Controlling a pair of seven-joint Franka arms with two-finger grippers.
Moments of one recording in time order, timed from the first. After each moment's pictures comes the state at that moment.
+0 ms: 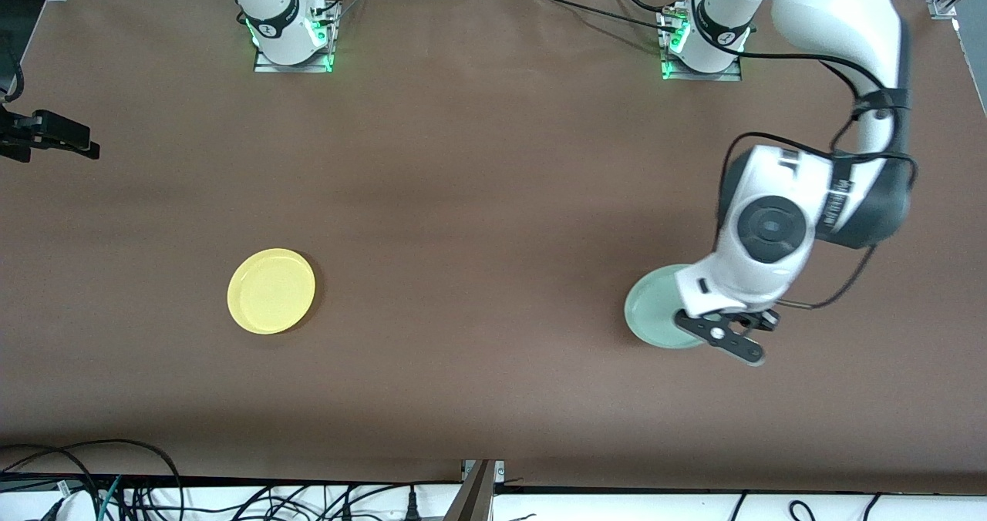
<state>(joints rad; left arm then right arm) -0.39 0.62 0.09 -1.29 0.29 1.87 0.12 0.01 0.13 -0.11 -1.43 -0.01 1.42 -0.16</state>
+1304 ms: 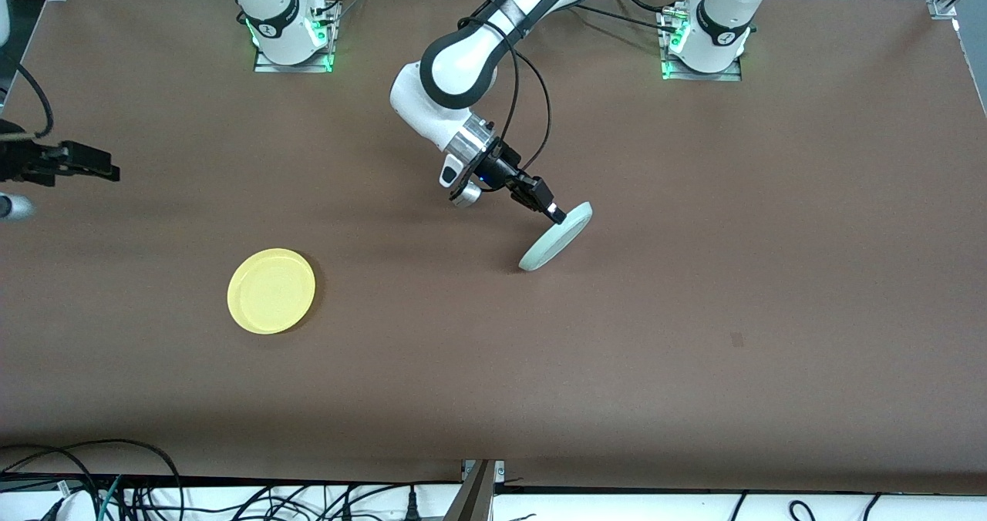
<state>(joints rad) -1.08 0.87 0.11 -1.23 0.99 1.45 -0.53 0.00 0.25 -0.11 -1.44 0.02 1.48 -0.19</state>
